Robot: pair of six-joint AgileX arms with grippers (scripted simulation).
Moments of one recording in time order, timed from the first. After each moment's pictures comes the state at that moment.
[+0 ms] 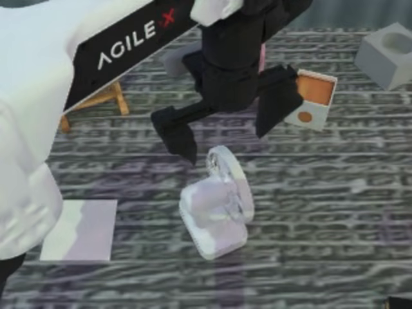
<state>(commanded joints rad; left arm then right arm) -0.78 2.21 2.20 -1.56 0.00 -1.21 0.00 0.00 0.00 0.00 0.00 0.00</state>
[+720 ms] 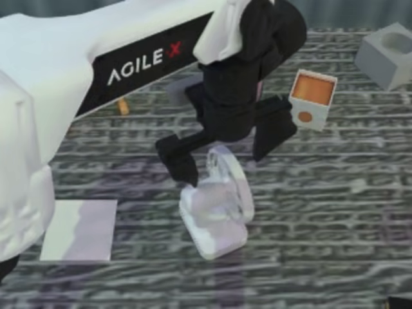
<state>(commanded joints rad) -0.78 2.18 1.96 -1.35 0.00 -1.21 0.00 0.00 0.00 0.00 0.00 0.00</state>
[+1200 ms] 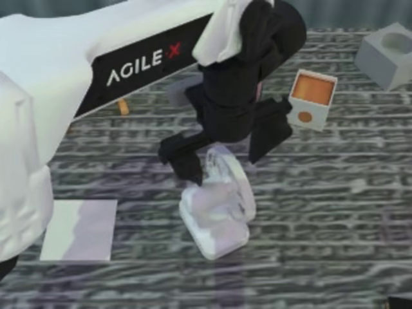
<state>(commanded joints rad) -0.78 2.18 1.95 -1.34 0.00 -1.21 0.00 0.00 0.00 0.00 0.00 0.00</state>
